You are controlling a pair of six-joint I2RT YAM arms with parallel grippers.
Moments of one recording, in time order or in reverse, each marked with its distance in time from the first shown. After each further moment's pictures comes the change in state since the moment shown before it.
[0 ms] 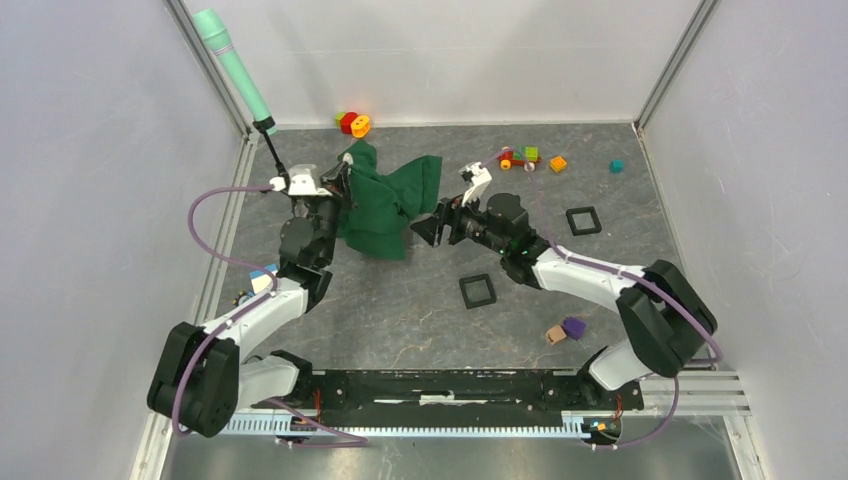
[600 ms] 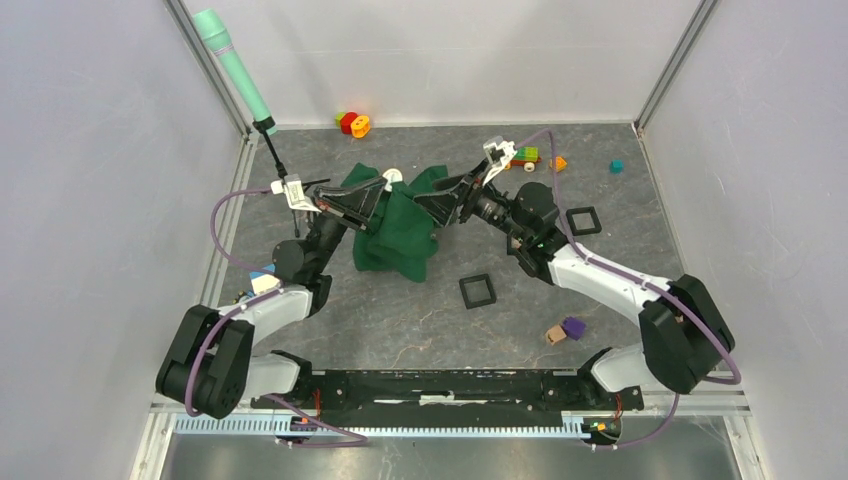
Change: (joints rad) left arm 0.033 0.094 -0.098 0.455 0.492 -0.671; right arm -0.058 -0.118 0.006 0.186 -0.138 0.054
